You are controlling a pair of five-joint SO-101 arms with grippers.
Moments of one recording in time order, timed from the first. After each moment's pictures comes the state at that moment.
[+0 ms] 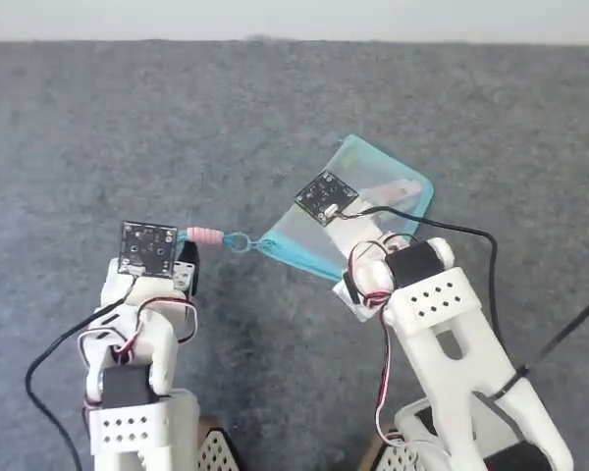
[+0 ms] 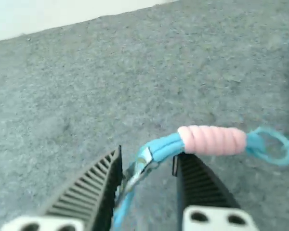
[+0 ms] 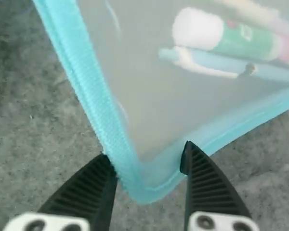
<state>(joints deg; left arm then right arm) -13.0 -89.5 86.7 48.1 -8.7 -26.3 -32.5 42.1 71.6 20.3</state>
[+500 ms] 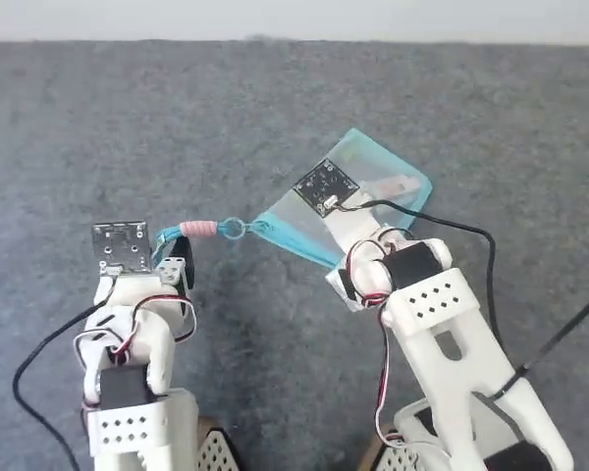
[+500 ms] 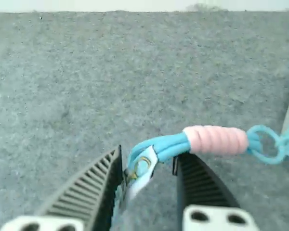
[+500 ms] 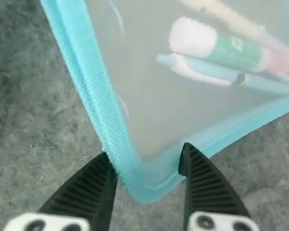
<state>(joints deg) -14.4 -89.5 86.3 48.1 1.9 -26.6 -32.5 43.2 65.1 16.9</state>
